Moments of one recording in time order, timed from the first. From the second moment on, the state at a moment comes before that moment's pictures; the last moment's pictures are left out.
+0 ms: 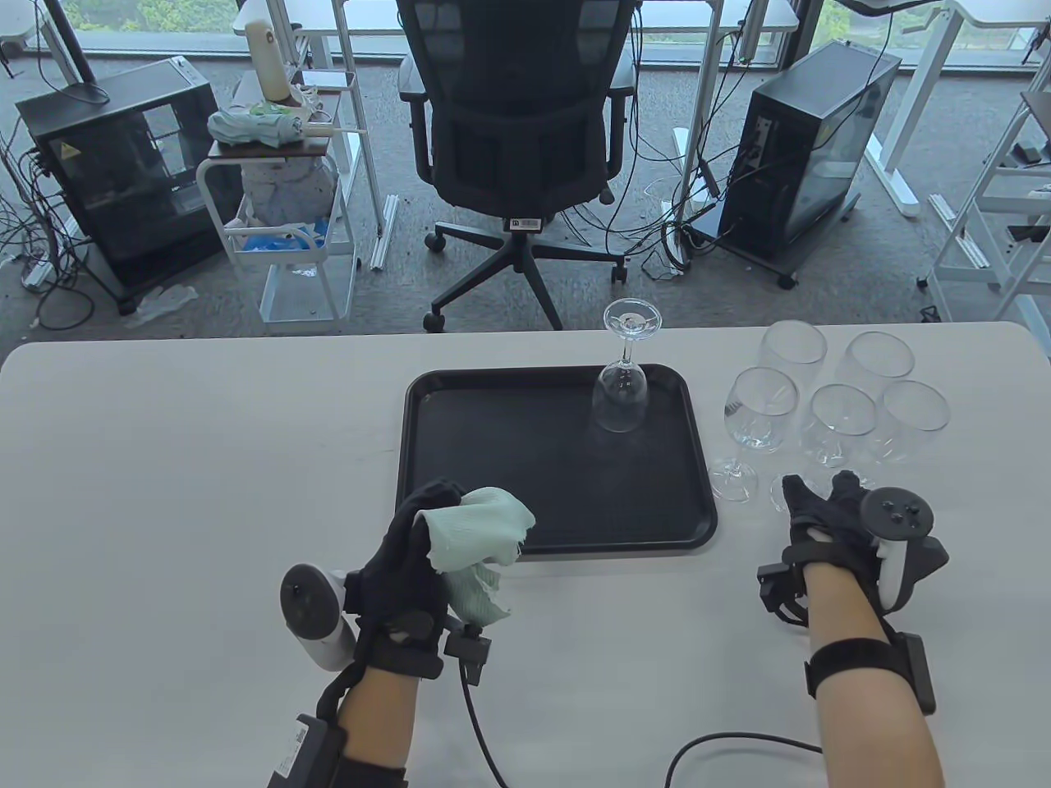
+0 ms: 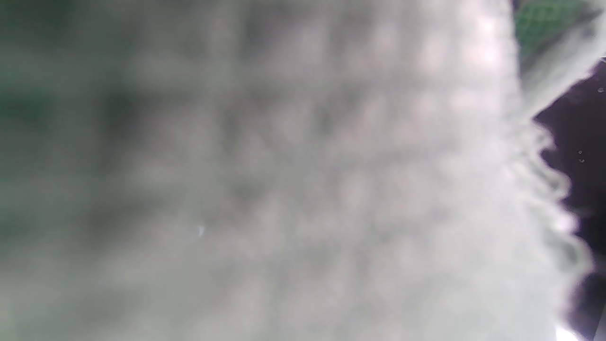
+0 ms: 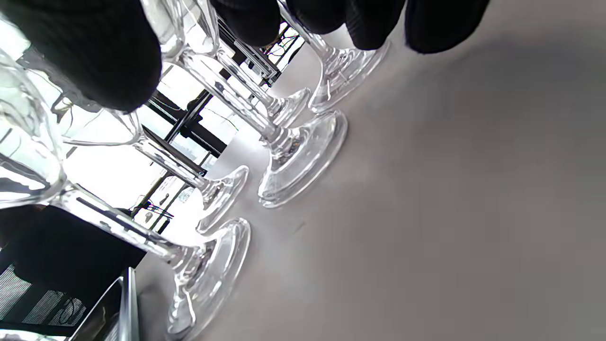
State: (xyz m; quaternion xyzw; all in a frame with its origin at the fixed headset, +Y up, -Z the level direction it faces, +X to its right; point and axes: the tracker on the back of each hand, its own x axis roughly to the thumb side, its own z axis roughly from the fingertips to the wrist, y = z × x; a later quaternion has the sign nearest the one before) left_hand -0.183 -0.703 -0.313 0.17 -0.18 0.70 0.67; right_hand 0.347 -0.767 -0.400 -0.35 -0.06 0.84 0.41
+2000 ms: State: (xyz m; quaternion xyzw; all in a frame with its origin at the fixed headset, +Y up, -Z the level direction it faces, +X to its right) left_hand -0.172 -0.700 -0.308 0.16 -0.19 0.68 0.69; right_hand 0.129 -0.690 -0.297 0.21 -0.27 0.94 -0.02
